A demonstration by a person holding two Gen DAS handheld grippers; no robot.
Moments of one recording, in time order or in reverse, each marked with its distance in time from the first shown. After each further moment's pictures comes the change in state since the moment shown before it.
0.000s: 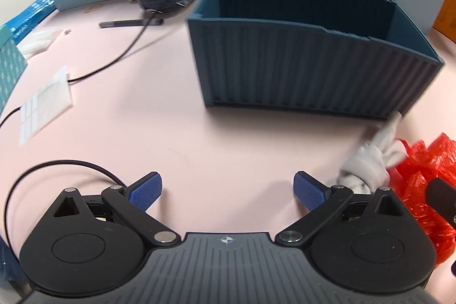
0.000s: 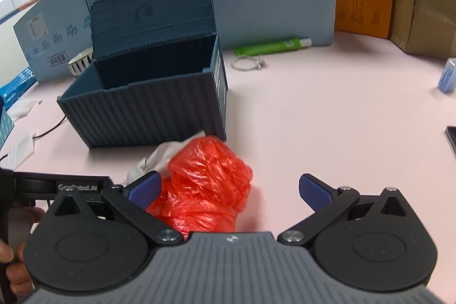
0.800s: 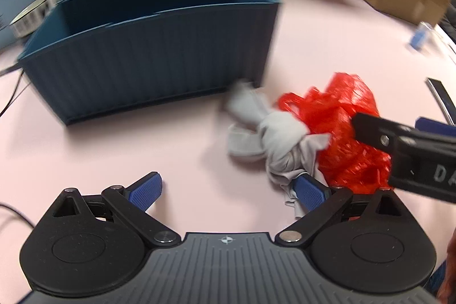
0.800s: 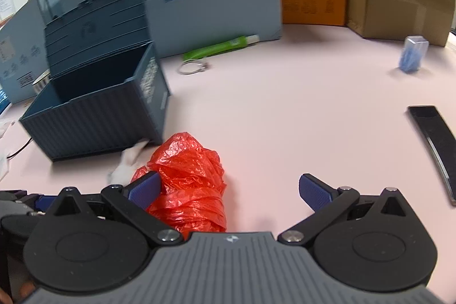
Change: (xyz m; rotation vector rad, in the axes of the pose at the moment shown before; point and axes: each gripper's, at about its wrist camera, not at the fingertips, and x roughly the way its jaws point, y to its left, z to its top) left arm -0.011 -0.090 -0.024 0.284 -0.024 -0.287; right arm -0.008 -0.055 0.001 0.095 -0.016 -0.124
